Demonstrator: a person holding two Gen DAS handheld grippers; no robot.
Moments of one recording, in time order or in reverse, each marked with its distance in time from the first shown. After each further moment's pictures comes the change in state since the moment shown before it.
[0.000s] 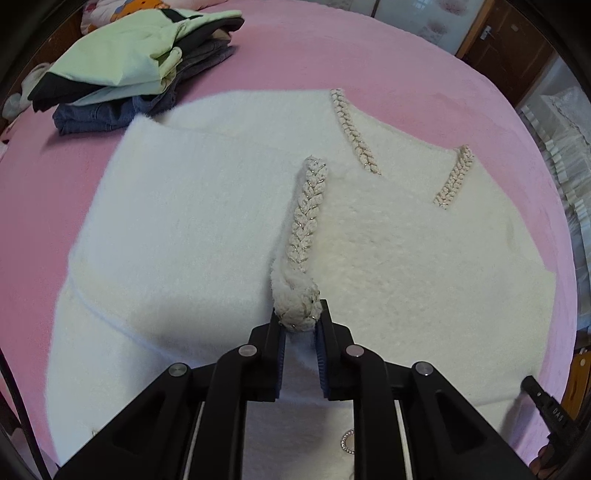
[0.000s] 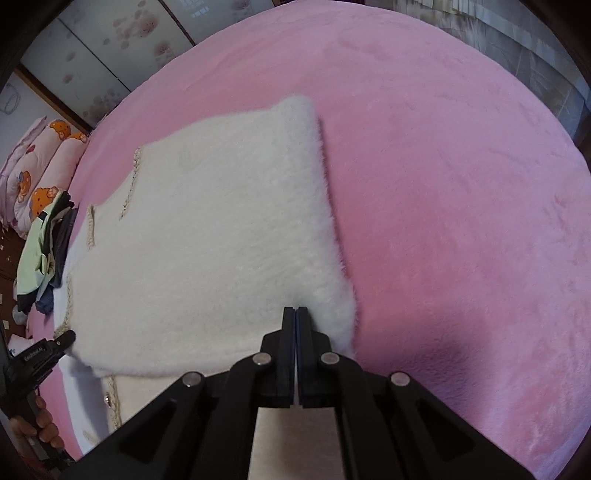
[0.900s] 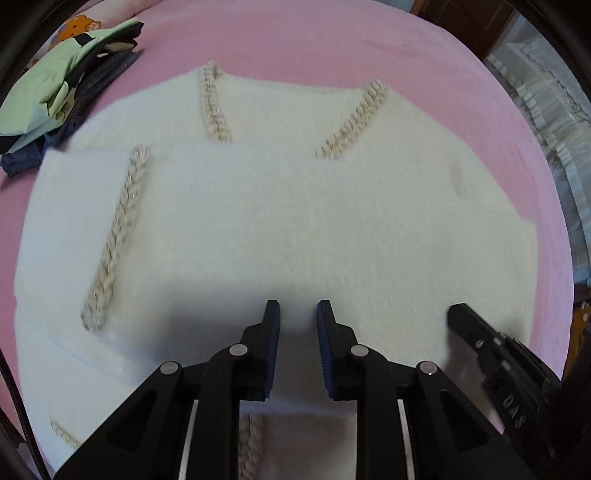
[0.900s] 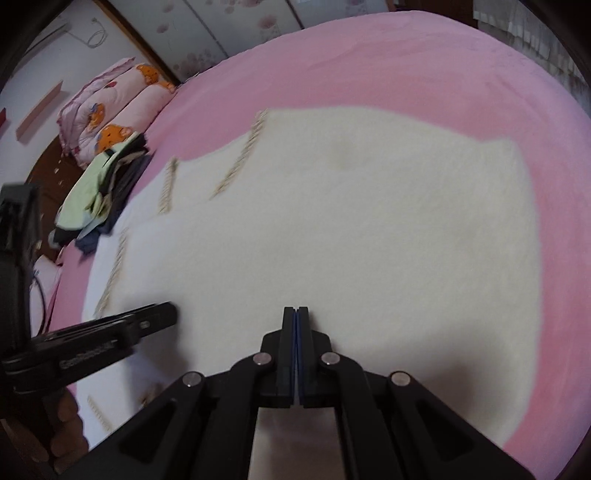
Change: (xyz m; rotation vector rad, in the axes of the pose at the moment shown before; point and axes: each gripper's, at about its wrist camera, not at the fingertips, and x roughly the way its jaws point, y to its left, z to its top) left arm 0.031 -0.111 0.001 0.158 0.074 -0.036; right arm 0.046 0.089 0.031 -0.281 -0.009 0.226
